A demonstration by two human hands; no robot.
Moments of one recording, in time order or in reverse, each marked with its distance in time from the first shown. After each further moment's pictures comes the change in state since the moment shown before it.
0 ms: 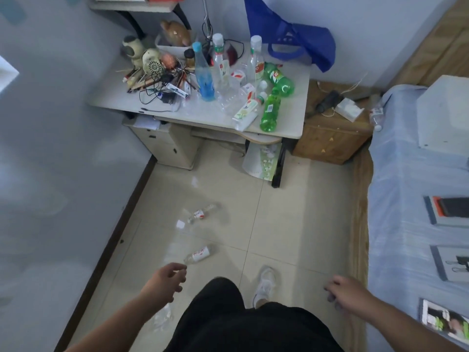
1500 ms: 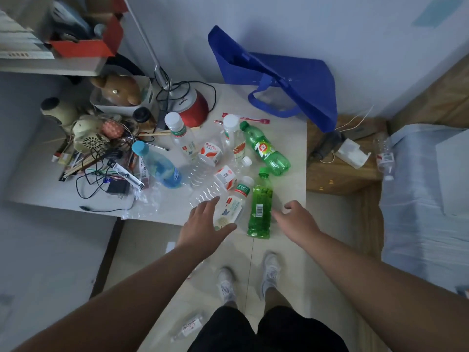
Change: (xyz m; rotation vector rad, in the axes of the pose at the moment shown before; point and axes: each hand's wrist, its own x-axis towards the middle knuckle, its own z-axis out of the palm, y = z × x) left_hand 0.299 0.470 -0.046 0.525 0.165 0.522; right_hand 0.207 -0.464 -0.195 0.057 0.294 -0.257
